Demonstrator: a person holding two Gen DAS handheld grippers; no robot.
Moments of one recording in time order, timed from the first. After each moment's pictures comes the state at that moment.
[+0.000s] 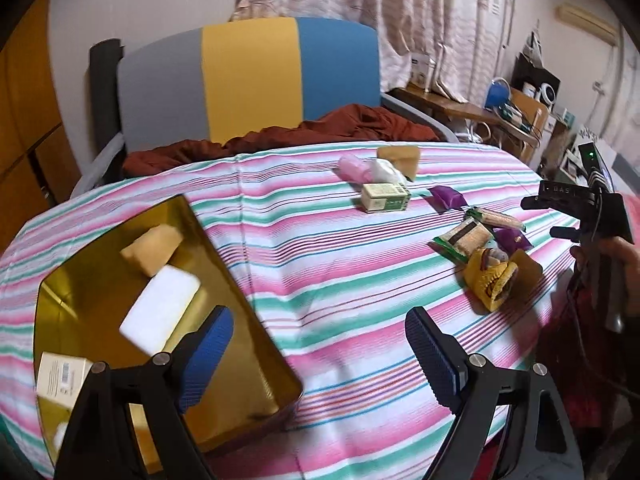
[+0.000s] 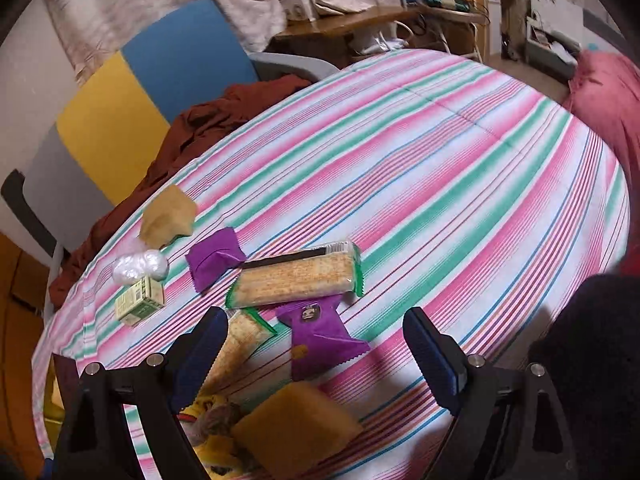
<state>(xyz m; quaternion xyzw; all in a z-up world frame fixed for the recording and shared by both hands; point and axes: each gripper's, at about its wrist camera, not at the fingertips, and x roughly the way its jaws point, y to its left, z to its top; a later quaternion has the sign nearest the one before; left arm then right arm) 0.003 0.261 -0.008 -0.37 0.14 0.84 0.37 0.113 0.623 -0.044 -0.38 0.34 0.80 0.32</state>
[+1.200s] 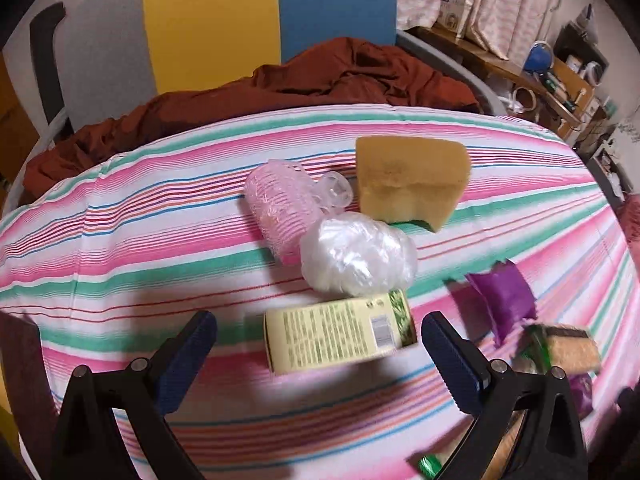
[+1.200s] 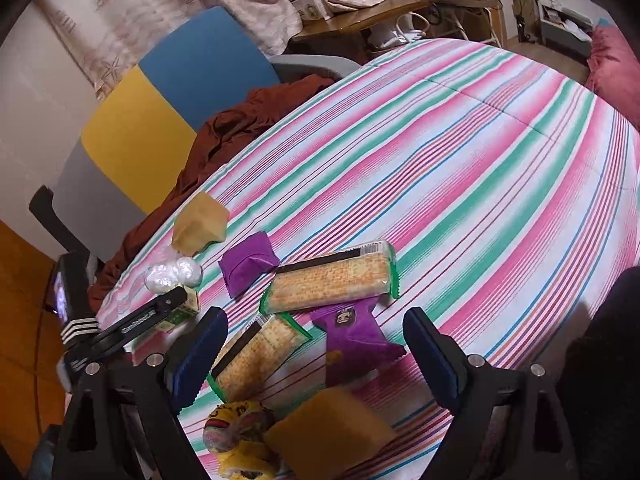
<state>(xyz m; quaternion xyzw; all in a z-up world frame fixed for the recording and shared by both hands) -0.123 0.526 -0.087 -0.48 0.16 0.80 0.32 0.113 0.628 -0.047 -0.35 0.39 0.81 0.27</state>
